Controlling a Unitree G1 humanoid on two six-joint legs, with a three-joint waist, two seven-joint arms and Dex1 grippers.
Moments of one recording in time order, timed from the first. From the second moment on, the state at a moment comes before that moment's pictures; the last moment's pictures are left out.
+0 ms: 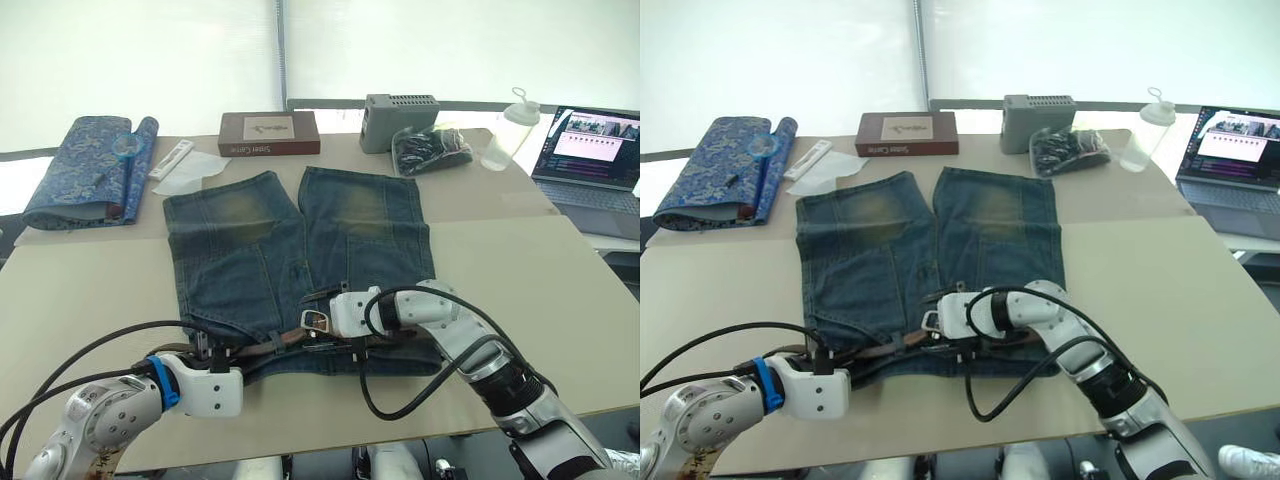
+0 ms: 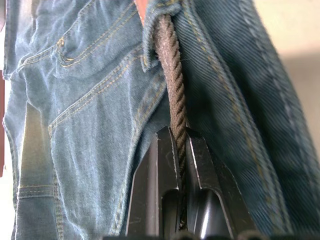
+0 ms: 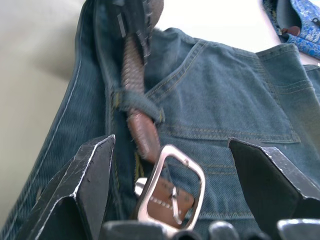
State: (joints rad) left arm 0.30 0.75 0.09 -0.61 0.46 -0.08 -0.81; right arm -0.55 -0.49 0.47 -0.11 -0.03 -0.02 1.05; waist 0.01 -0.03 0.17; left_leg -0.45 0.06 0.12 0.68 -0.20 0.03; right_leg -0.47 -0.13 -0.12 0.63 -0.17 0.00
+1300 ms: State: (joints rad) left arm 0.33 0.67 0.04 -0.59 0.41 -0.08 -0.67; right arm -0.64 -0.46 0.50 0.06 -0.20 -0.37 0.95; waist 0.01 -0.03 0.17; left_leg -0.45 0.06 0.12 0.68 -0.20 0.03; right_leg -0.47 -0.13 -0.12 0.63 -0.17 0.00
